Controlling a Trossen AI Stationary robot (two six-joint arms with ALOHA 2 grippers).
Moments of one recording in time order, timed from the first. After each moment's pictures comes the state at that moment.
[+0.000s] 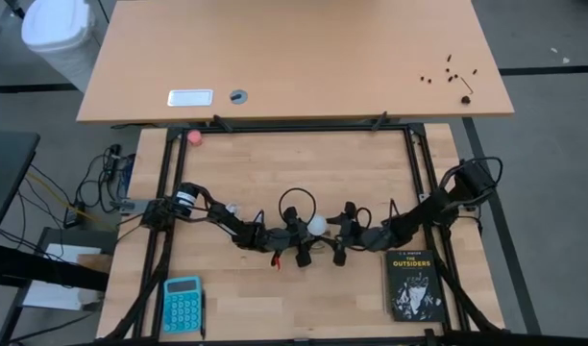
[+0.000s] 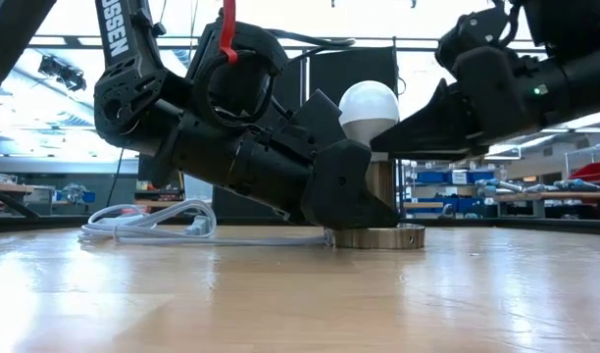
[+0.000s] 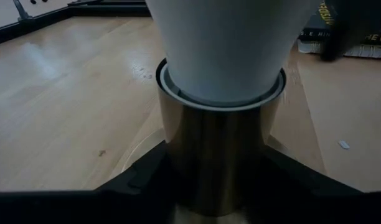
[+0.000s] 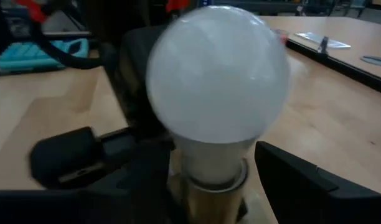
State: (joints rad) left arm -0.23 2.20 0.95 0.92 -0.50 -0.14; right arm 0.42 1.72 0.45 0.94 0.69 0.18
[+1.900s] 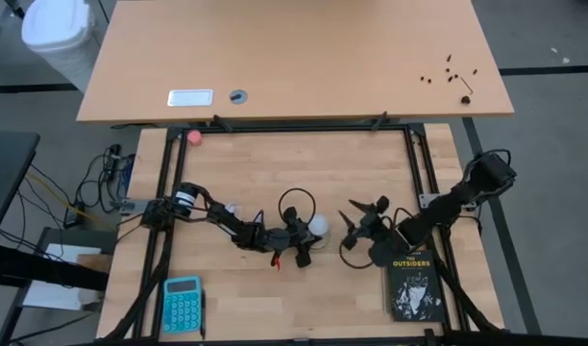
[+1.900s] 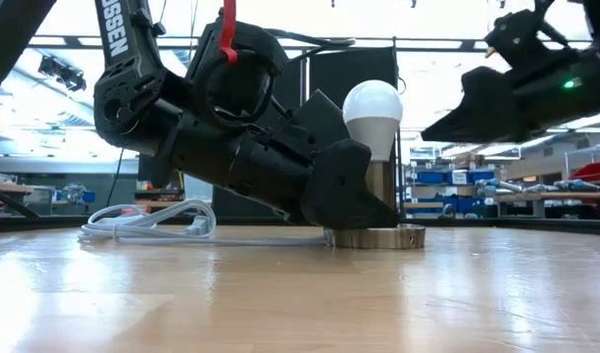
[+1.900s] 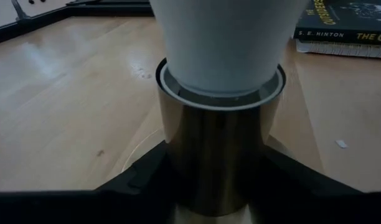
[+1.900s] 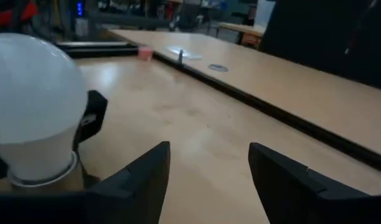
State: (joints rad) left arm -0.23 2.20 0.95 0.92 -0.49 -0.14; right arm 0.54 1.52 0.44 0.39 1.32 0.53
